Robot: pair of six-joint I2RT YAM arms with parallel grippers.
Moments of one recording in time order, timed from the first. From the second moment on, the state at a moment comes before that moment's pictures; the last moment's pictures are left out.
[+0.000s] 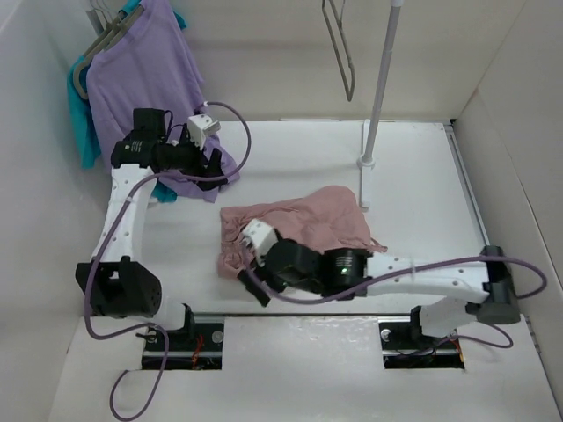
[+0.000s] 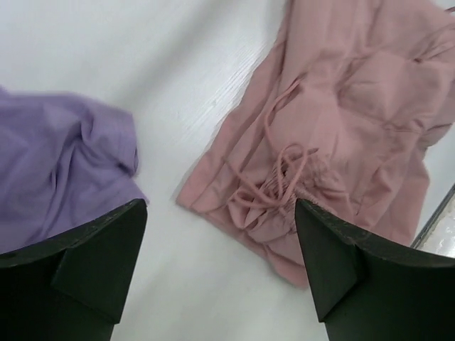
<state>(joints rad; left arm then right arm) 0.01 1.46 1.52 -0.95 0.73 0.56 1.43 1.50 1.31 -0.42 0.31 0.25</state>
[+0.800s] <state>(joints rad) -0.71 1.73 1.30 -0.78 -0.03 0.32 0.34 1.56 1.02 -0.47 0.06 0.59</state>
